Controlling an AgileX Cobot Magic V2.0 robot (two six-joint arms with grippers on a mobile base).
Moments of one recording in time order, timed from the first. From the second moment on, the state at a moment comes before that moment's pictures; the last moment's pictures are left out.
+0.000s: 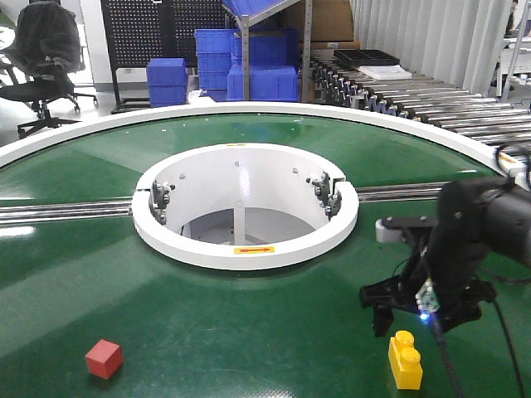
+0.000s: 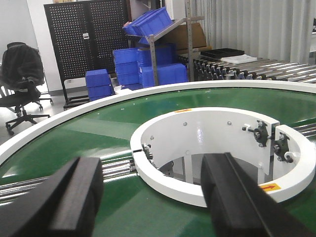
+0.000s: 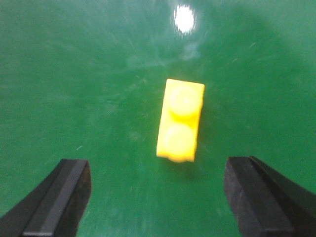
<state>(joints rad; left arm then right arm) -0.09 0.88 -0.79 -0.08 -0.03 0.18 0.16 1.92 -1.62 0.00 1.09 0.09</state>
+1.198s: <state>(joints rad) -0.09 0.88 -0.82 -0.08 0.10 0.18 0.16 2.13 -1.67 -0.06 1.03 0.09</state>
